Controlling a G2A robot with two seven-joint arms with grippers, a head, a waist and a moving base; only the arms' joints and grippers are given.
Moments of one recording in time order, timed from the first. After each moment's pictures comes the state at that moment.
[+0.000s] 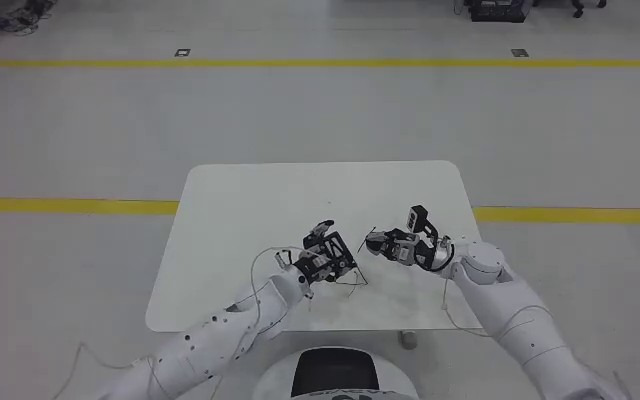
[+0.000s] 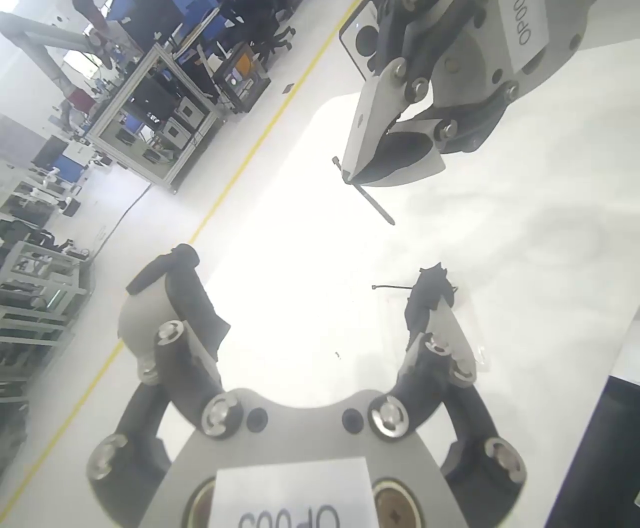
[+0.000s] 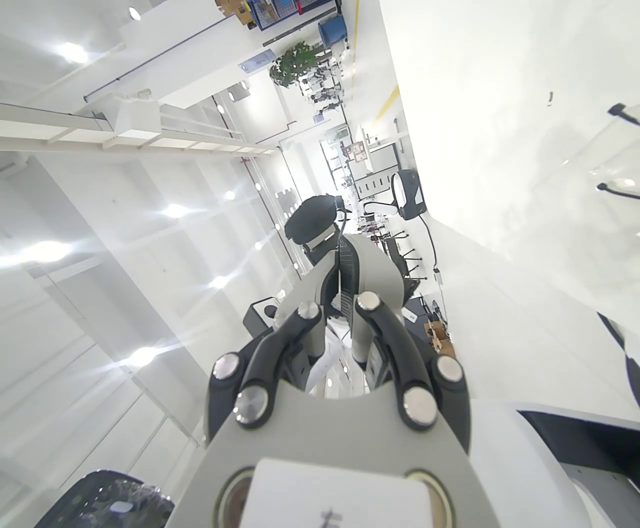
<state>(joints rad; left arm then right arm) 1.24 -1.05 -0.59 -1.65 1.57 0.03 -0.17 -1.30 -1.09 1.09 -1.23 0.67 0.07 0.94</state>
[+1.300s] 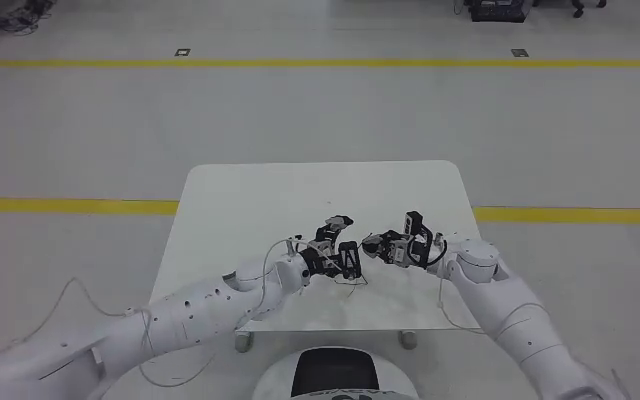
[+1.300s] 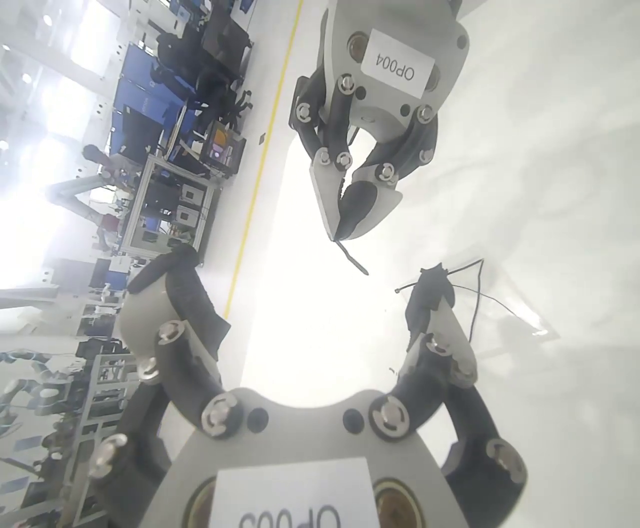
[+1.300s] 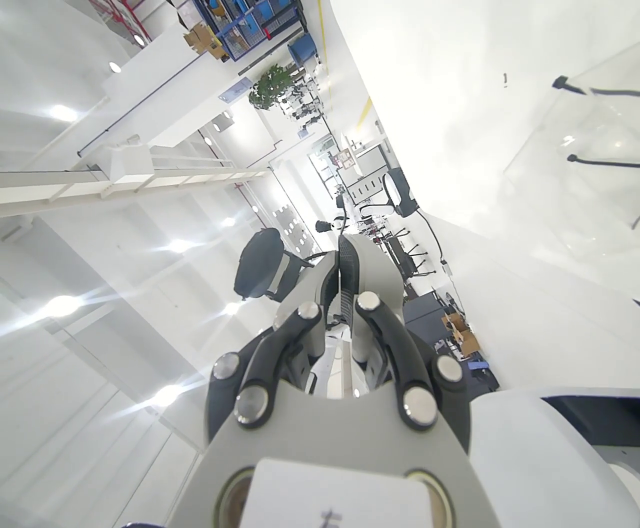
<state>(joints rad) 0.84 -0.95 -0.17 -1.62 1.57 0.06 -0.08 -1.29 -1.09 1.08 -1.24 0.68 0.25 0.89</state>
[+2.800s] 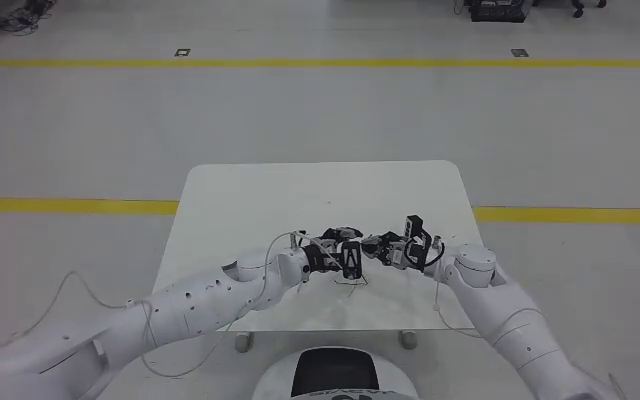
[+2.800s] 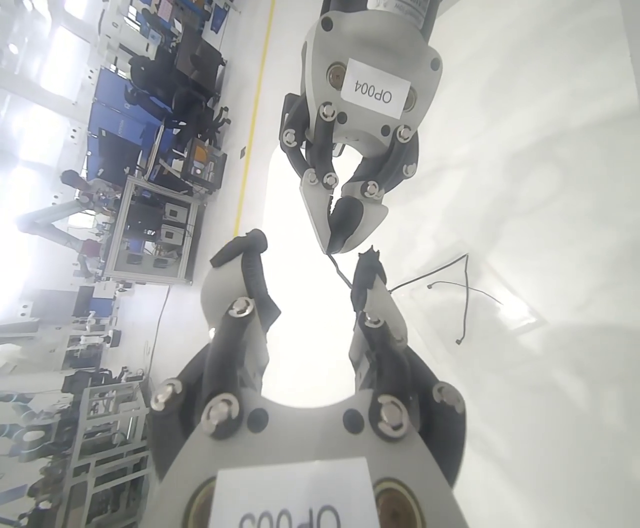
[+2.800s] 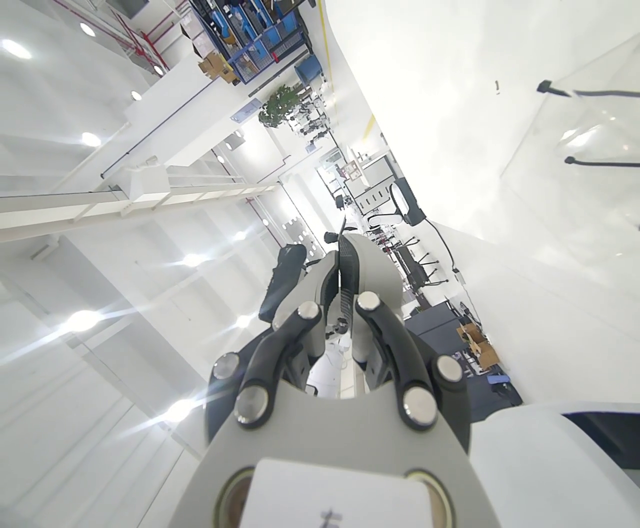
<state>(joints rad) 0.80 -0.96 -0.17 -1.58 1.57 -0.06 -0.03 -1.32 -1.10 1.09 -1.26 0.71 0.27 0.82</state>
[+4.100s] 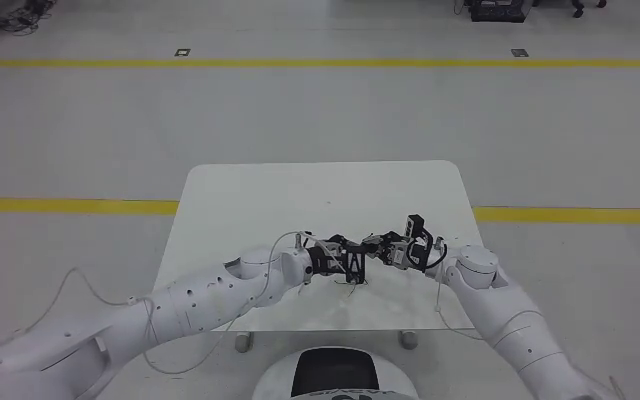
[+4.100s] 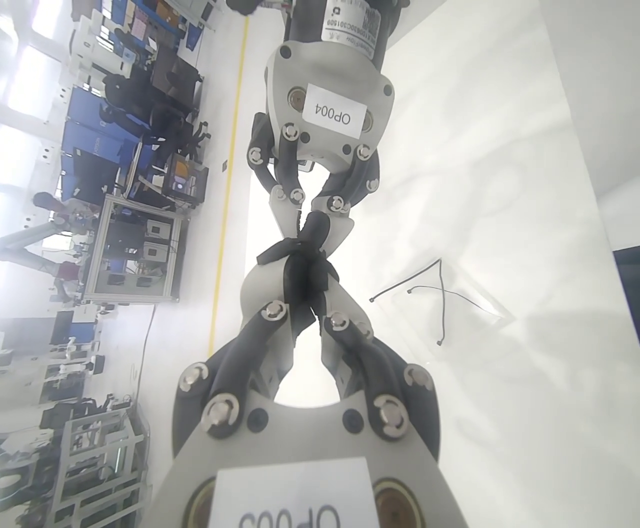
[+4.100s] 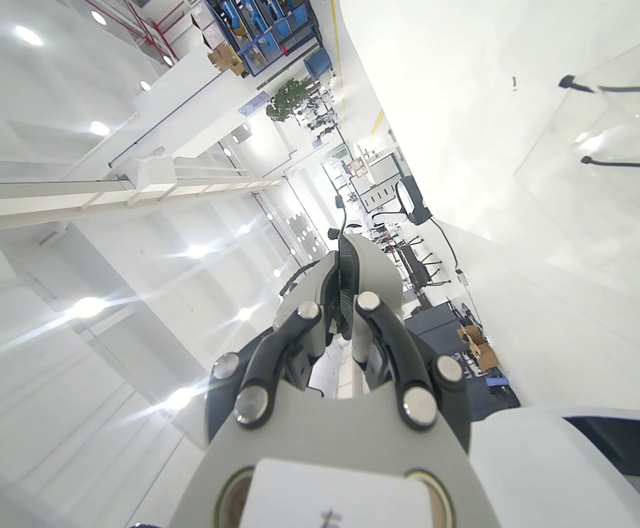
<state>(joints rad) 0.78 -0.98 -0.17 -1.58 1.57 -0.15 0.00 -1.34 -1.11 1.11 -1.26 0.71 0.23 0.84</state>
